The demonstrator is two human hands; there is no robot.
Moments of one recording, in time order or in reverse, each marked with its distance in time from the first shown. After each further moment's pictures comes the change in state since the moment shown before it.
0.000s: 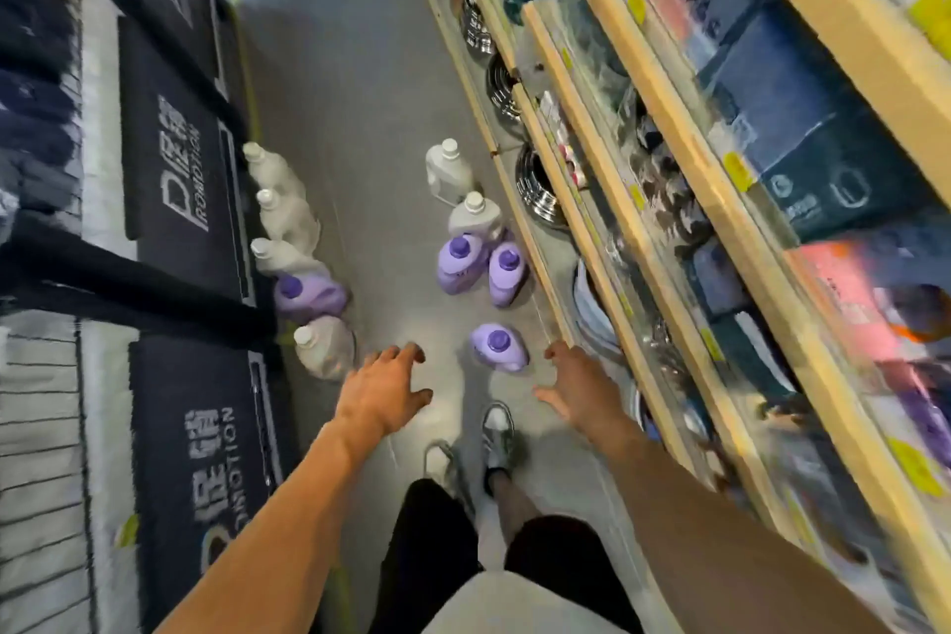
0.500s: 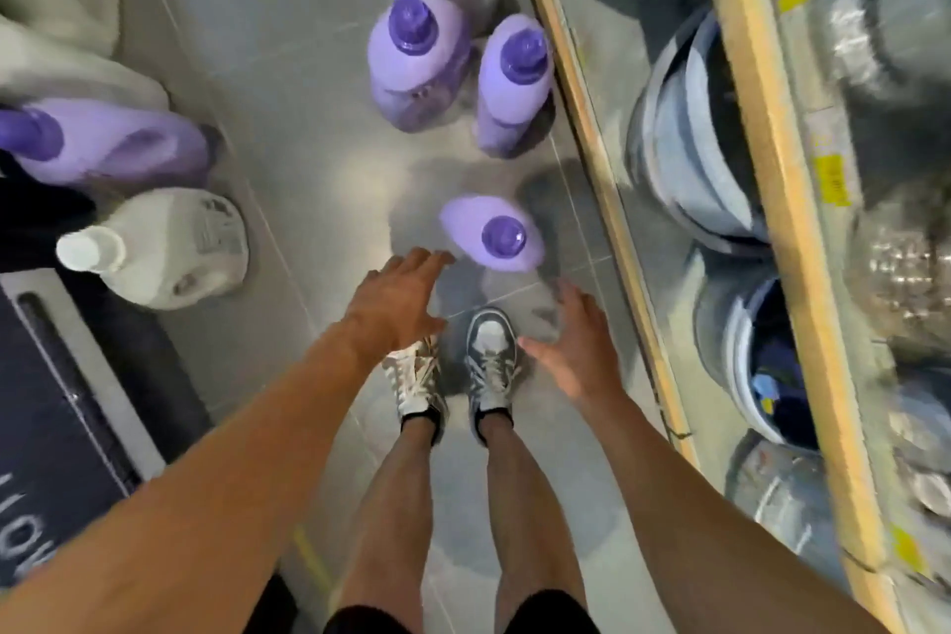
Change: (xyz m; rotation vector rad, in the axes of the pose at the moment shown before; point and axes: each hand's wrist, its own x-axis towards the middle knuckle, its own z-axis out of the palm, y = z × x) left_hand 0.370 -0.078 0.307 0.017 -0.297 0.243; right_hand 0.281 0.133 0.309 0.346 -0.043 0.251
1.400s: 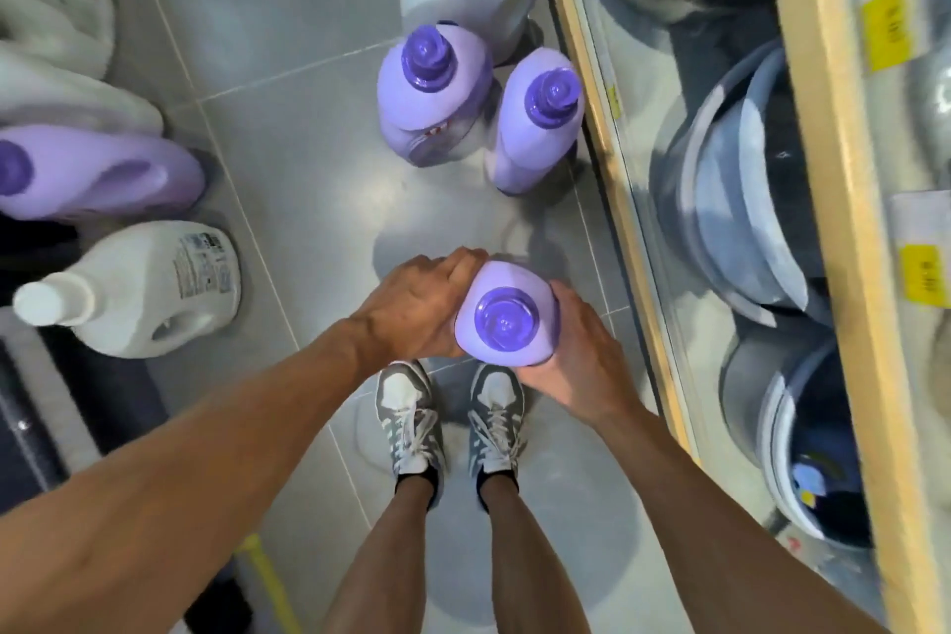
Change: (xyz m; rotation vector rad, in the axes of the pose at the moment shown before) left_hand 0.083 -0.021 -0.017 0.055 0.250 0.450; right_hand 0.081 -0.027 0.000 -0.136 0.024 -0.257
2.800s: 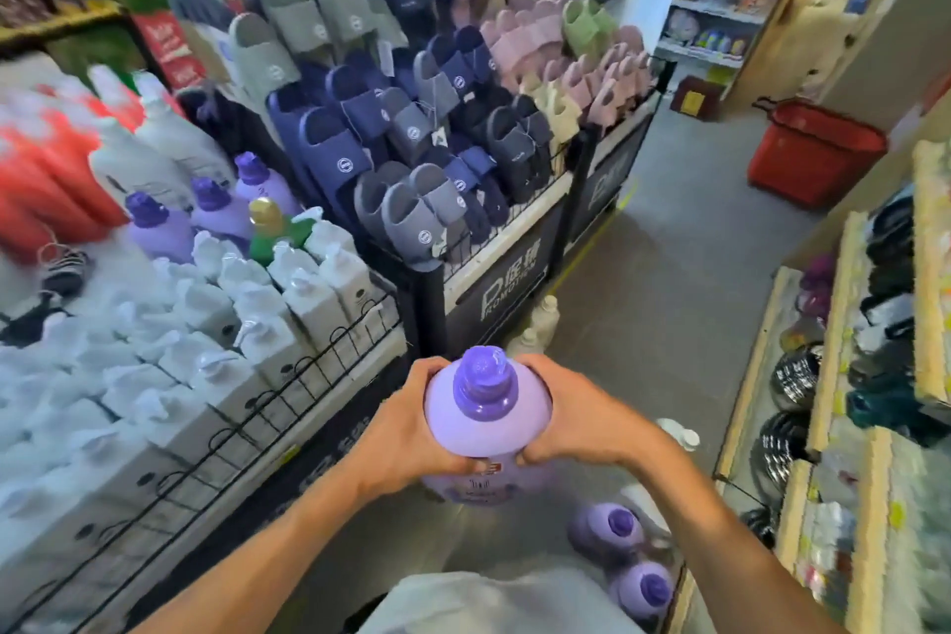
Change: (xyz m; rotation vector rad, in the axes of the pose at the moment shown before) left_hand -0.504 0.386 -0.450 -0.689 1.274 -0.781; right_hand -0.382 -0.624 -0.335 -0.471 -0.635 -1.108
